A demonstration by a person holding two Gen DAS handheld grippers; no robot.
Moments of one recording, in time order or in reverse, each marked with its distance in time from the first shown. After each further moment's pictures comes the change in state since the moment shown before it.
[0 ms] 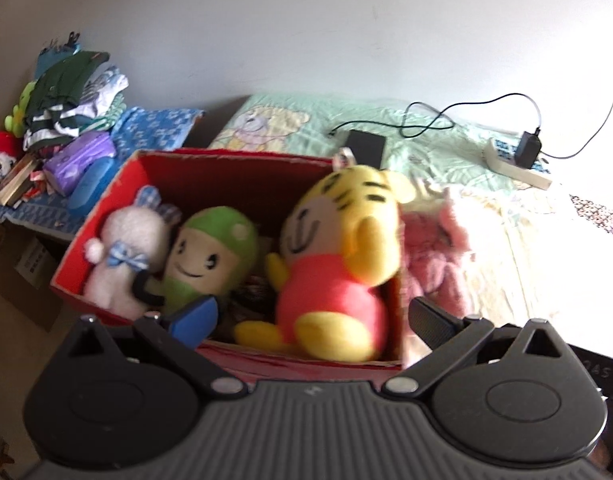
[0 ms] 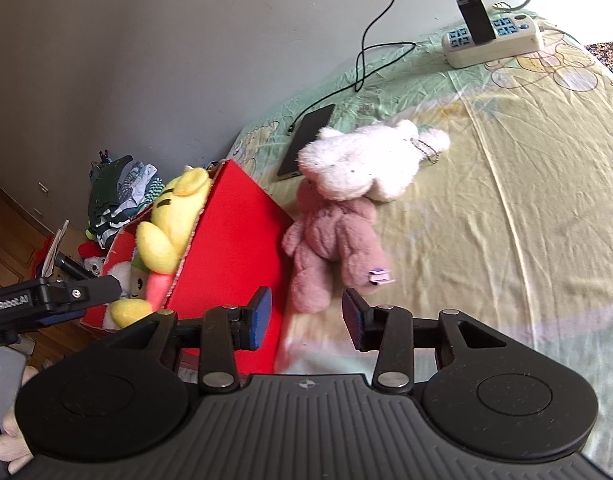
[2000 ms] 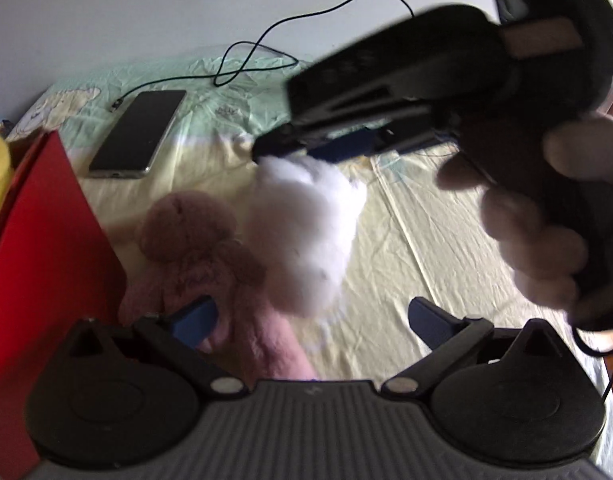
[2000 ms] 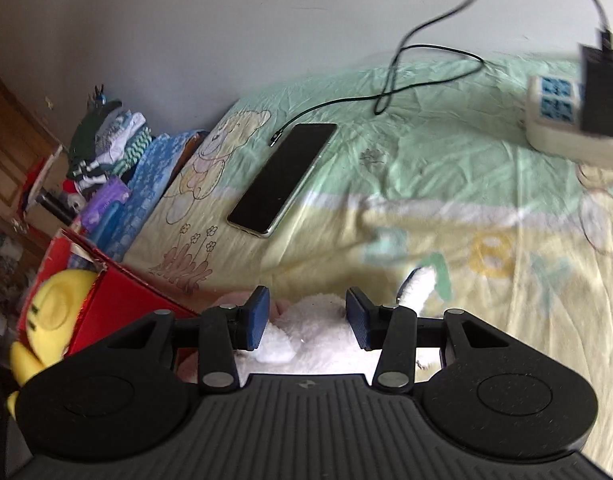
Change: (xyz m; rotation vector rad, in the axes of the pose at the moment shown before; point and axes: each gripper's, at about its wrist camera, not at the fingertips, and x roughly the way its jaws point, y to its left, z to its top) left arm 0.161 -0.150 0.001 0.195 0.066 -0.328; right arm 0.126 -0.055 0.159 -0.237 0.207 0.066
